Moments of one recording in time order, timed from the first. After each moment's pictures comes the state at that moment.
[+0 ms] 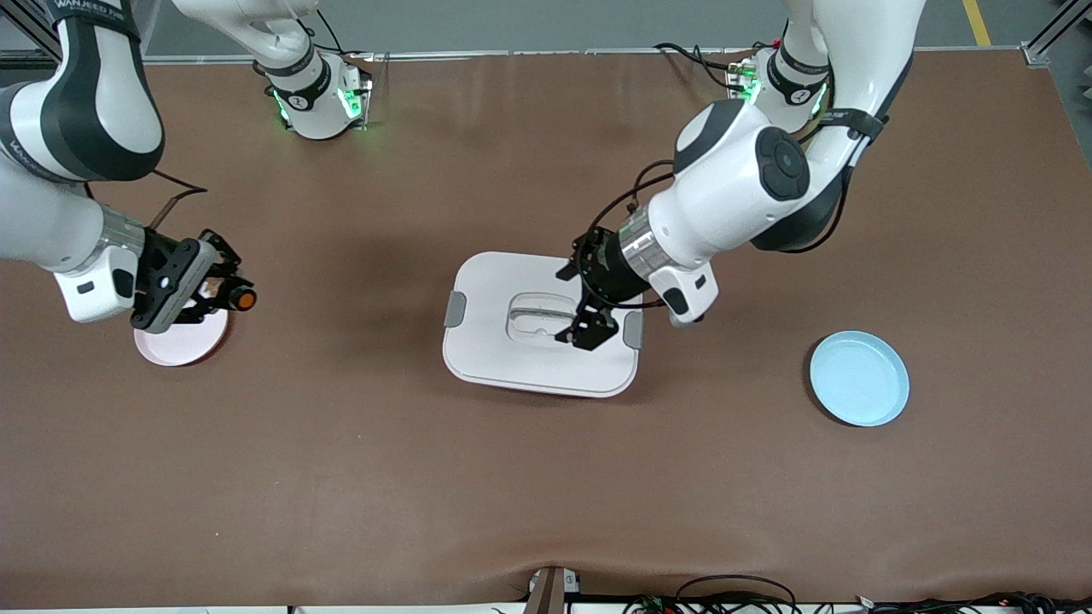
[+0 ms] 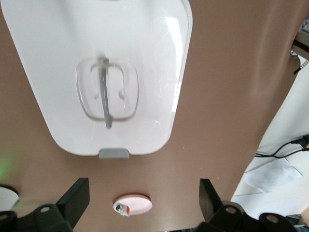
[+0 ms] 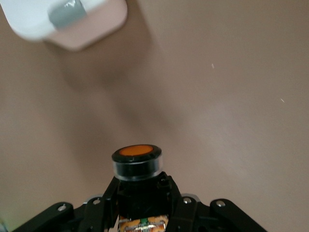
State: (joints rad) left arm -0.18 0.48 -0.50 -1.47 -0.27 2.28 -1.94; right arm 0.03 0.09 -0.04 -1.86 0.20 1.88 -1.14
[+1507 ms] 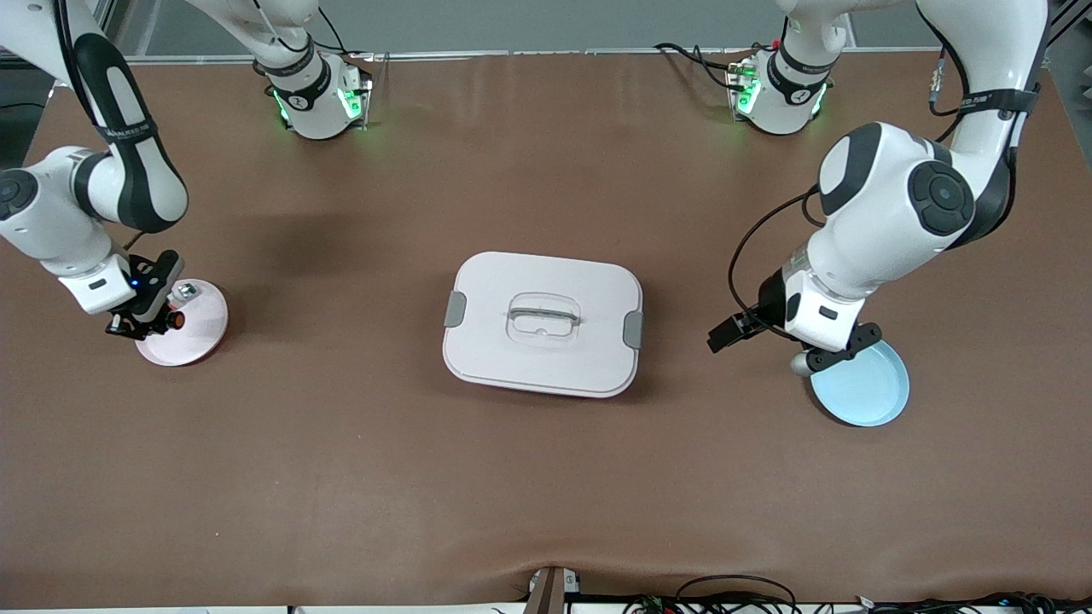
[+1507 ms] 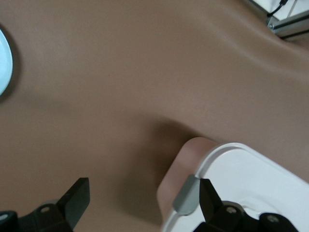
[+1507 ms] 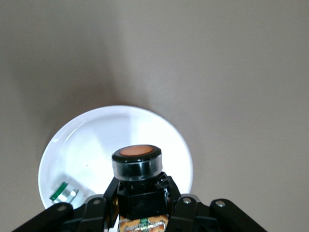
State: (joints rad) left arm 0.14 0.29 -0.50 -1.75 -0.08 2.16 -0.66; right arm -0.30 0.24 -0.04 -2.34 -0.08 2.75 -1.69
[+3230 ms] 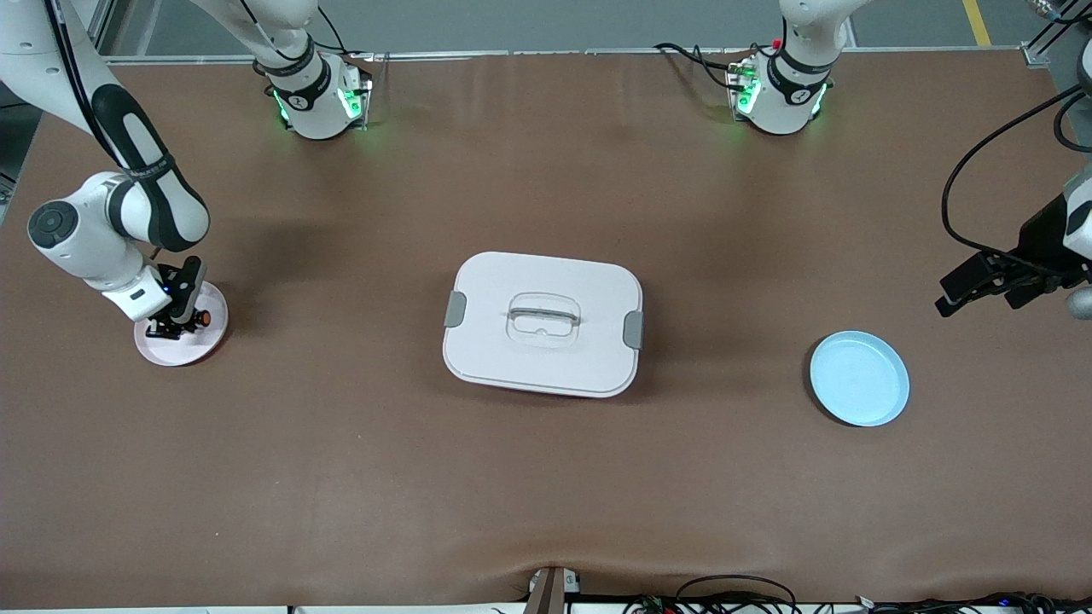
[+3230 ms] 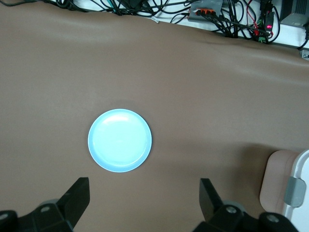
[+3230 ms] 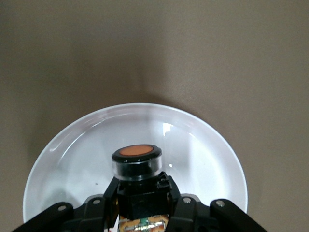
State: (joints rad) left arm 0.47 0.07 -0.50 -1.63 -0.02 1.91 -0.15; right arm -0.33 0.39 -0.03 -2.31 -0.08 2.81 -1.82
